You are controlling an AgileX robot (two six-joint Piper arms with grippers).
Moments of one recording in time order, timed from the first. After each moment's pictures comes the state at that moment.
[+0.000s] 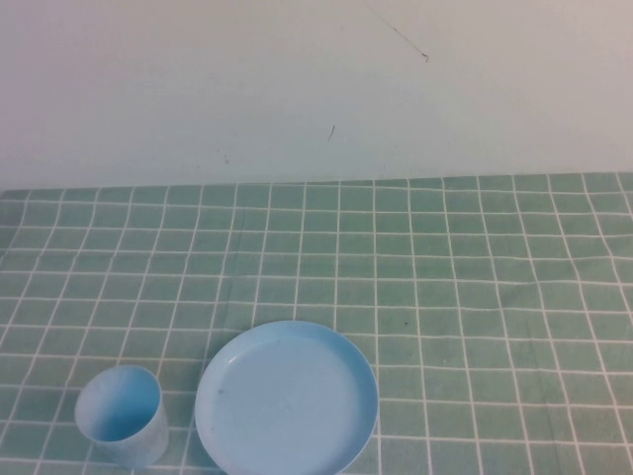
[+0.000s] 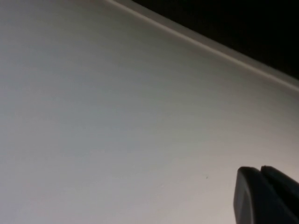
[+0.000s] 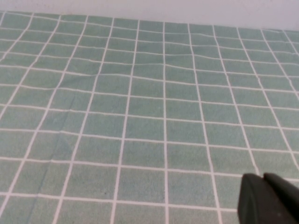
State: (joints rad) right arm -0.11 -0.01 0.02 0.08 0.45 -0.17; left arm -0.07 0.09 -0.77 -0.26 -0.31 -0.21
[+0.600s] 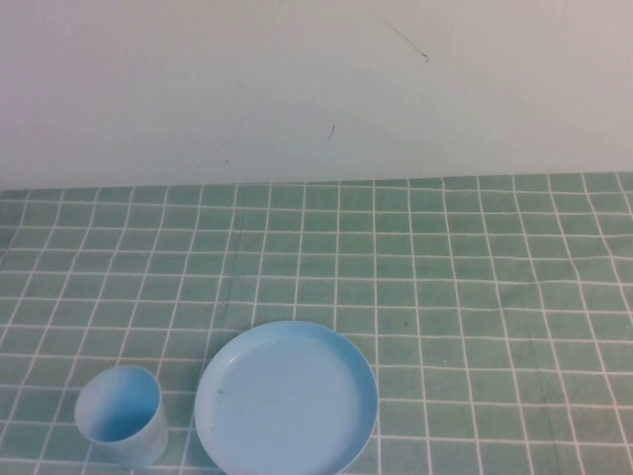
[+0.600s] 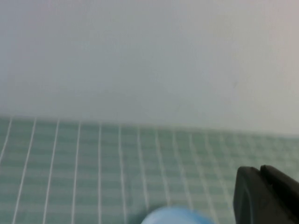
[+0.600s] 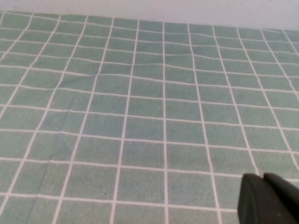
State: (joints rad) right arm -0.11 -0.01 0.02 0.08 0.45 -0.17; left arm -0.15 0.74 -1.28 -0.16 0.92 -0.23
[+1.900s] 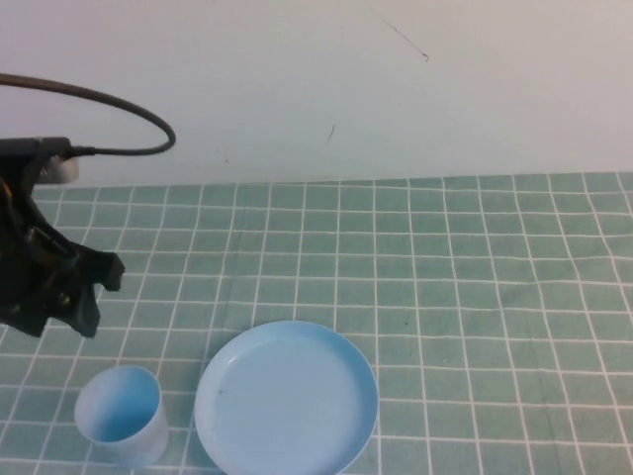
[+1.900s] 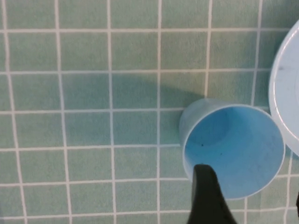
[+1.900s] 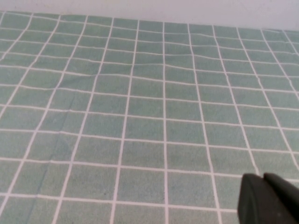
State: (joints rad) right arm -0.11 -0.01 0.02 0.08 0.45 -0.17; left arm -0.15 1.44 -1.26 -0.02 1.27 -0.14
